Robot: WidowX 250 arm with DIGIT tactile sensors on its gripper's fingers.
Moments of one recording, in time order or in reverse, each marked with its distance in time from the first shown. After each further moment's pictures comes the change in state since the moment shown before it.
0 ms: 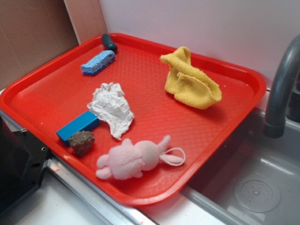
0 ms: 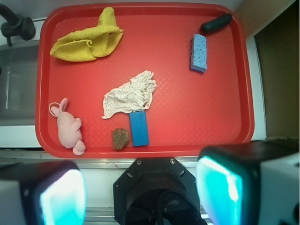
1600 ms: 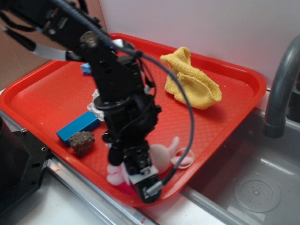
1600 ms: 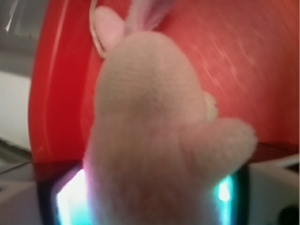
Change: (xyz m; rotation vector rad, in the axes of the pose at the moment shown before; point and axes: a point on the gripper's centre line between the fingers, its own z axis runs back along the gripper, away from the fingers) arm -0.006 -0.145 -0.224 -0.248 0.168 -0.263
